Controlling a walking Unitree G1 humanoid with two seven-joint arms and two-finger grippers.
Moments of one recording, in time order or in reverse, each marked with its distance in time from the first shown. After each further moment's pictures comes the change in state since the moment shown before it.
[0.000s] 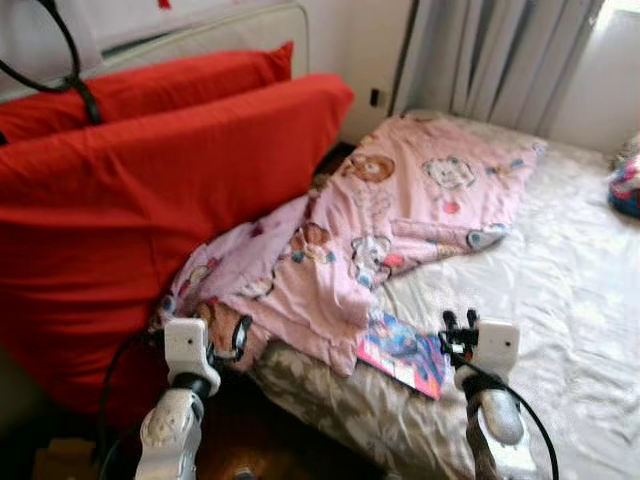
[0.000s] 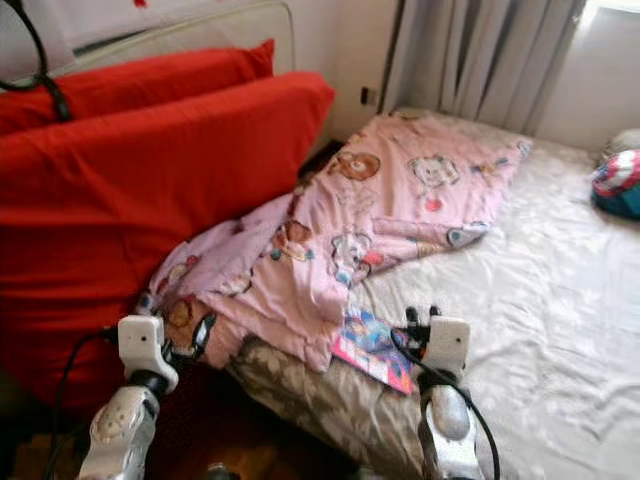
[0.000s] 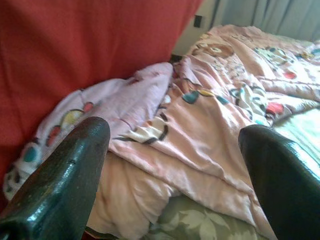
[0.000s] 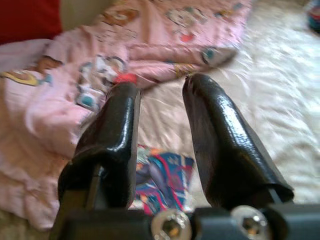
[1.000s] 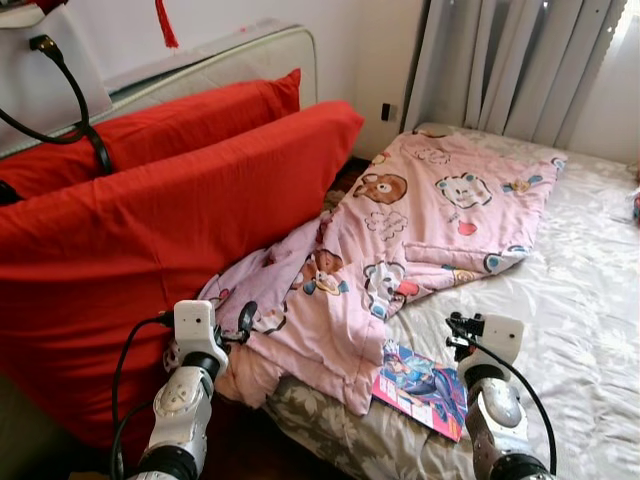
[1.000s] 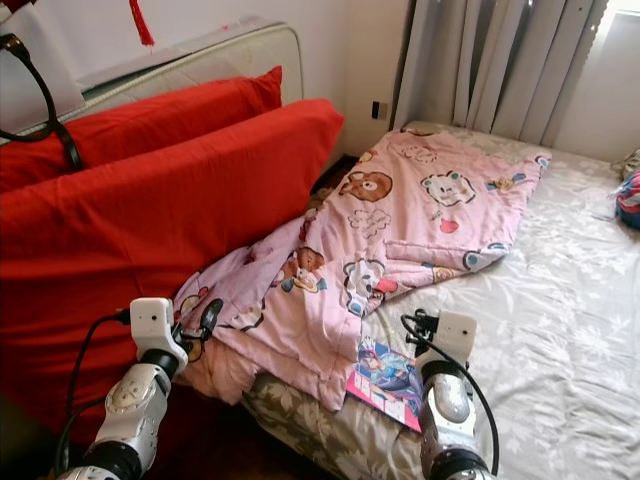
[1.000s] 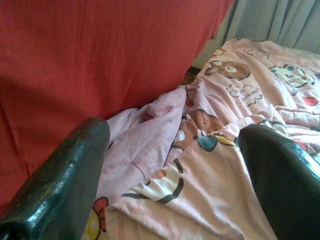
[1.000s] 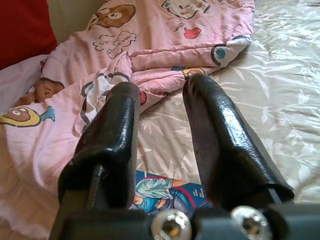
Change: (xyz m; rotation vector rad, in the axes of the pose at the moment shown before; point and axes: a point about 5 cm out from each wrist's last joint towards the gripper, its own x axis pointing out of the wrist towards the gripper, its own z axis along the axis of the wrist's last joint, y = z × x) left arm 0.029 -0.005 0.003 -0.036 0.020 0.000; right arm 0.018 -0.008 -0.002 0.056 0.096 -0.096
